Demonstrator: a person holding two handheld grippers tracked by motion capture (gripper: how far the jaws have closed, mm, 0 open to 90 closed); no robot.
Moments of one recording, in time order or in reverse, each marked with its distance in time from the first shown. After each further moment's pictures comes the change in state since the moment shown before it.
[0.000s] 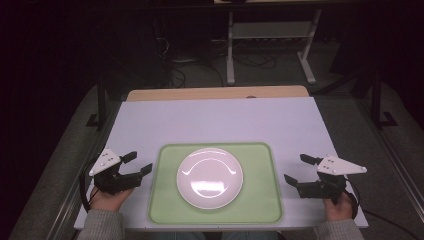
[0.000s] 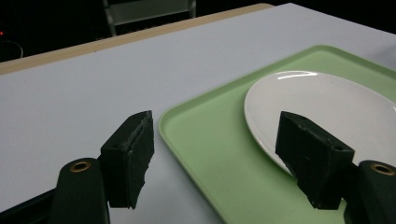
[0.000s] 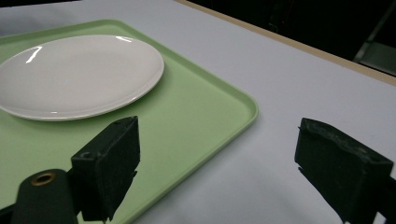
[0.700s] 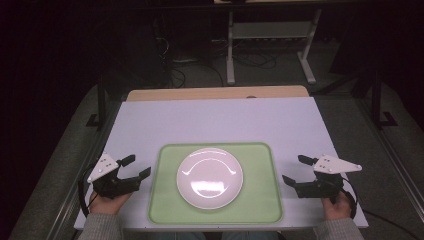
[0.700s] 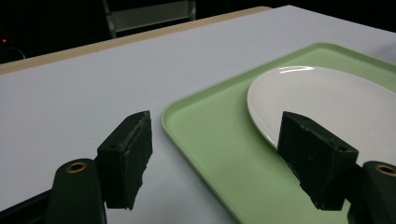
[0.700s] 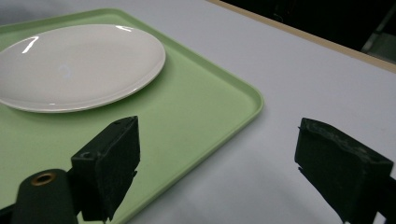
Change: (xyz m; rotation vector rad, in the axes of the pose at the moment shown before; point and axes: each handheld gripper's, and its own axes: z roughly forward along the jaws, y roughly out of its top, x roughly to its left) left arm 0.003 -0.018 0.000 -0.023 -0.004 0.014; right arm 0.000 -0.001 0.007 0.035 0.014 -0.002
